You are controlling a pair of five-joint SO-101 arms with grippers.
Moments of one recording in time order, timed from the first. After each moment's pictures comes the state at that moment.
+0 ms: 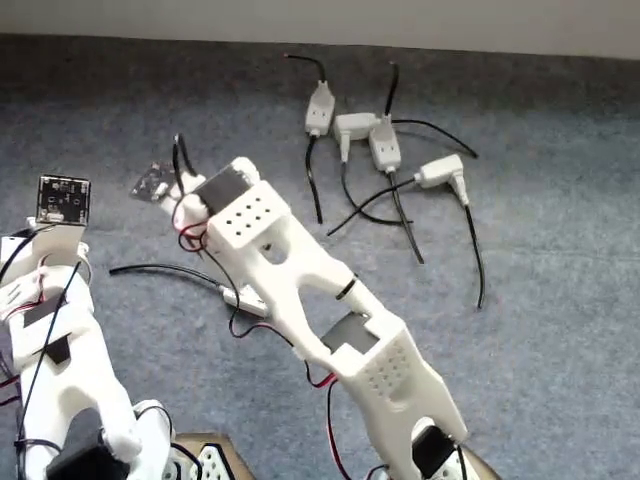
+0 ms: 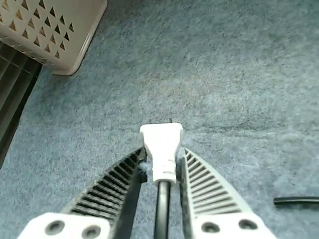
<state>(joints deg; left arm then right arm) -40.5 -28.4 64.6 4.9 -35.4 -47.6 38.3 -42.1 98.7 24.6</state>
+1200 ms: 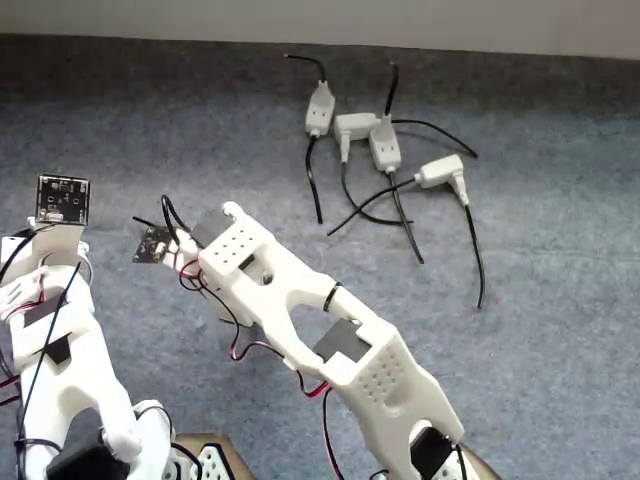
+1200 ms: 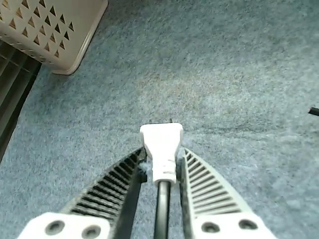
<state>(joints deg) -40.3 -28.4 64.6 4.9 -34.8 -50.6 38.3 -23.3 85.8 30.7</state>
